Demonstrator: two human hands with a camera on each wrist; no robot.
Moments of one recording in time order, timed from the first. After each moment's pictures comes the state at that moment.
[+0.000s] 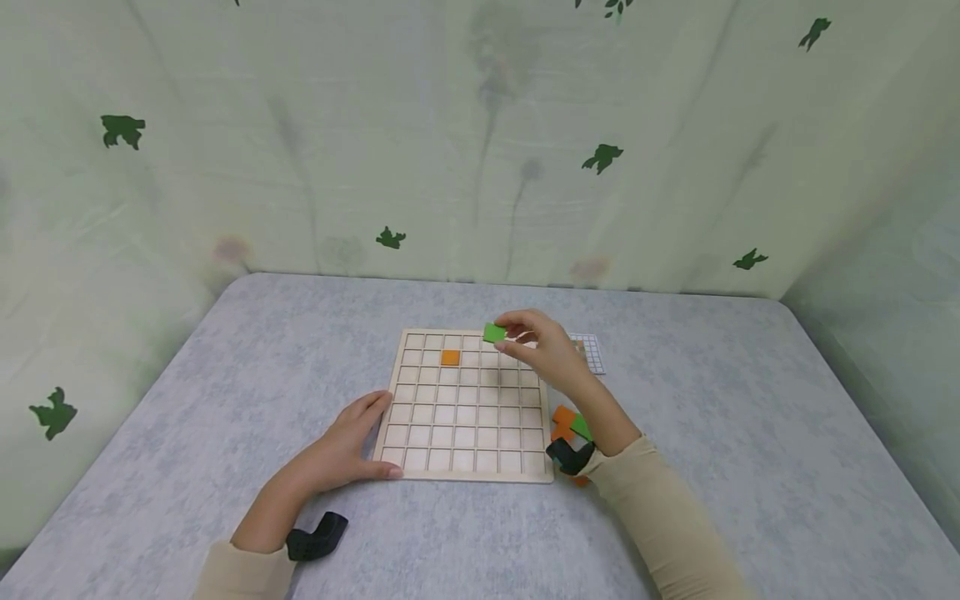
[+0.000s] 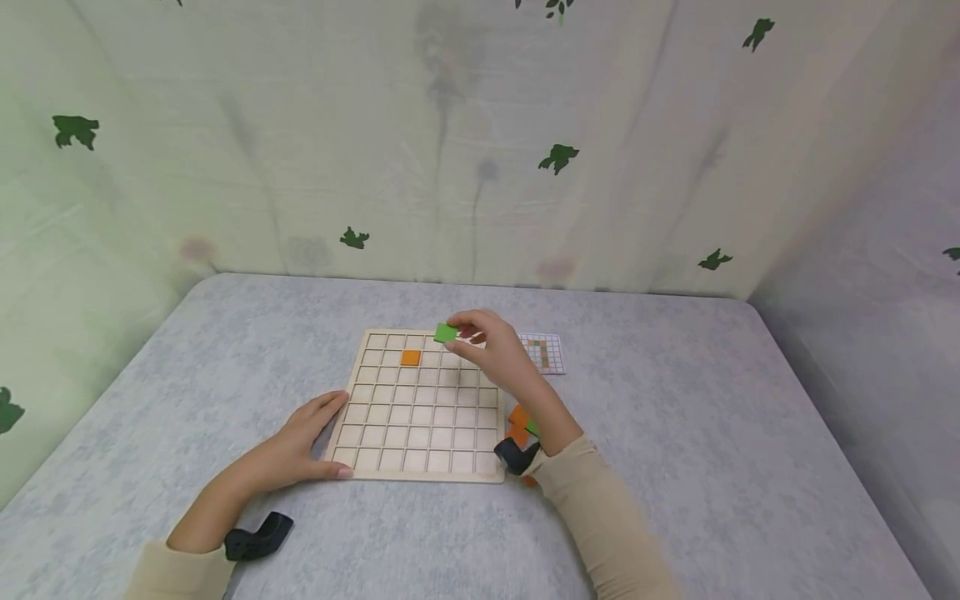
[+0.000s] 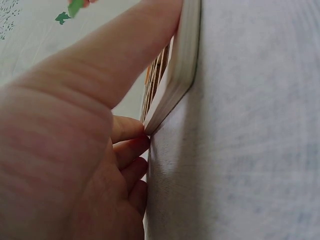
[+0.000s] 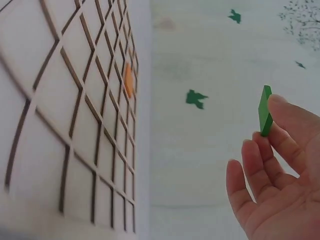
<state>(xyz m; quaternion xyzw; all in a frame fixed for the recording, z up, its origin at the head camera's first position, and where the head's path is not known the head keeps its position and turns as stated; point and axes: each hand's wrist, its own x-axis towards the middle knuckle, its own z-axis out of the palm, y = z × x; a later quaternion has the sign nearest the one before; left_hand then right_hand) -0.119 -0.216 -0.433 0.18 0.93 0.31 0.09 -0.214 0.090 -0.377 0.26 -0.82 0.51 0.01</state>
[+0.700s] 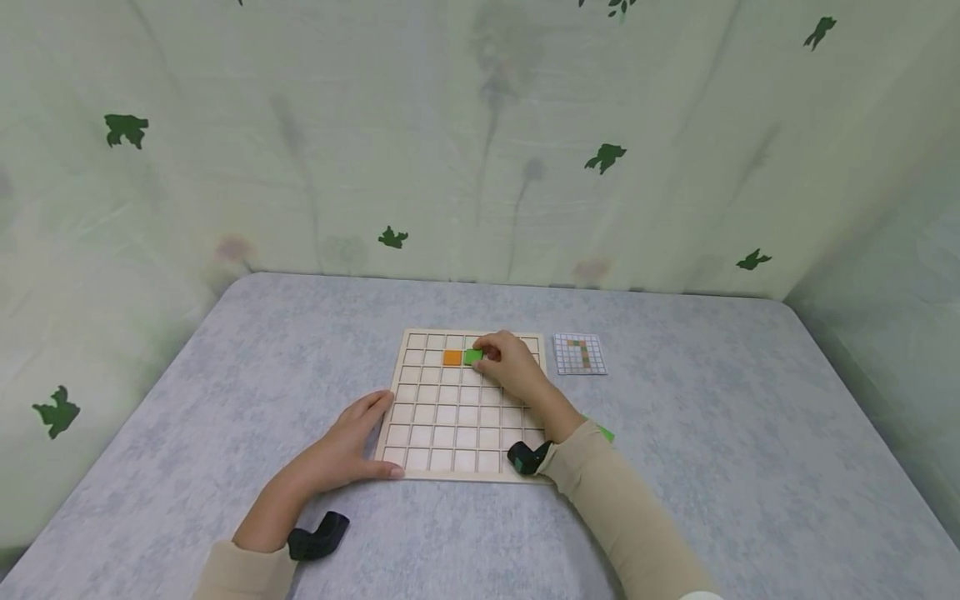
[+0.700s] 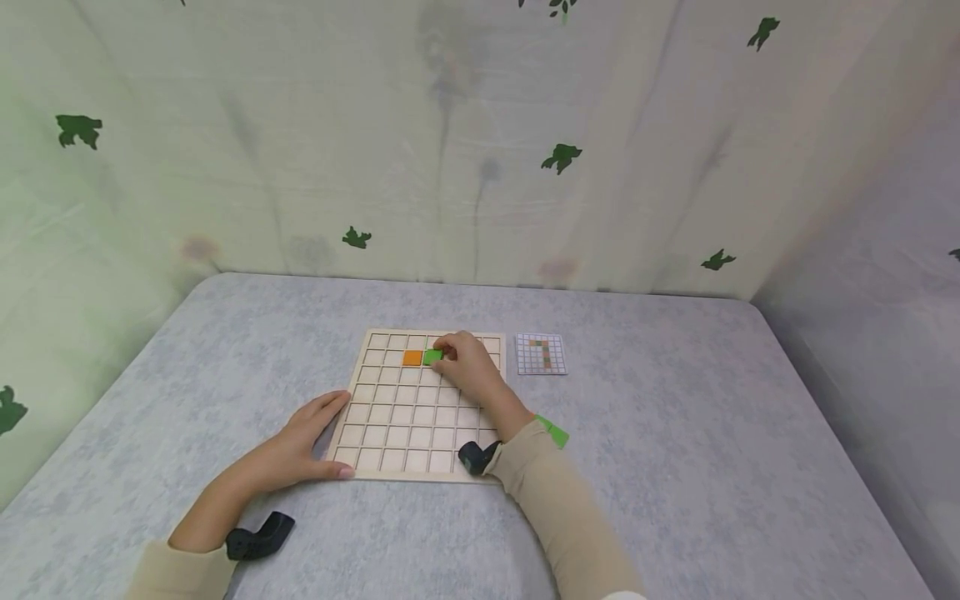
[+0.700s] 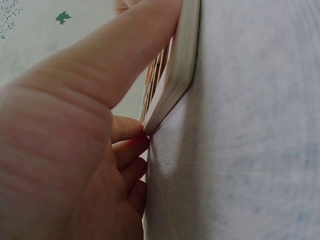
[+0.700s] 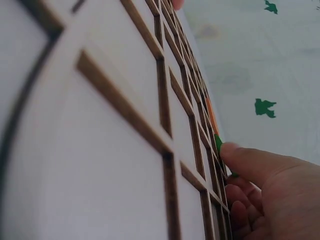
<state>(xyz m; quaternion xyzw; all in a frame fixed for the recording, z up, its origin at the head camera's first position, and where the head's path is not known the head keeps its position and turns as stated) -0.118 -0.216 -0.432 0.19 0.93 0.31 0.09 -0.236 0.047 -0.436 0.20 -0.88 0.44 -0.04</state>
